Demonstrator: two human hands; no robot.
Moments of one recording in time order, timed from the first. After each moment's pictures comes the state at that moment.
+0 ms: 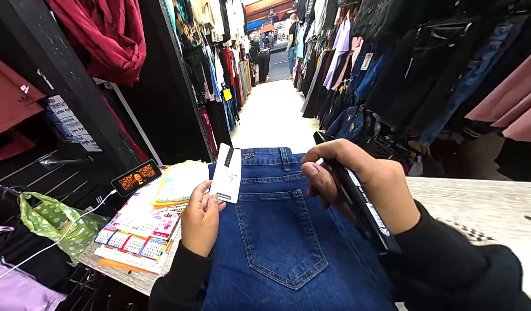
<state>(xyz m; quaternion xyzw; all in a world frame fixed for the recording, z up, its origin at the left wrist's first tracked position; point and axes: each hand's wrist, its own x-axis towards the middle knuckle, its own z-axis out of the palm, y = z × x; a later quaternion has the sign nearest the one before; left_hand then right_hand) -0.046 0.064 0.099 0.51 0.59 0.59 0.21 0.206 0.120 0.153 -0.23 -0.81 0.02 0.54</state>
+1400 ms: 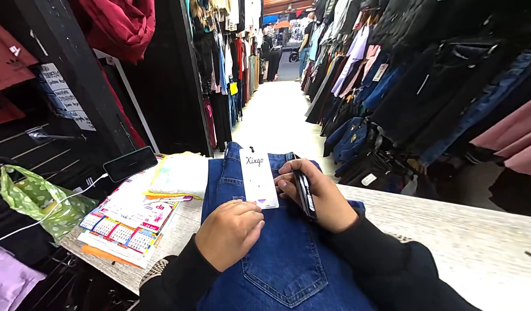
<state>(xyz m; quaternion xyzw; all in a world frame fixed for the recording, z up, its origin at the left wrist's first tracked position) -0.034 0.082 0.079 0.84 0.38 0.37 -0.10 0.182 0.173 0.095 -0.30 -0.77 0.31 0.47</state>
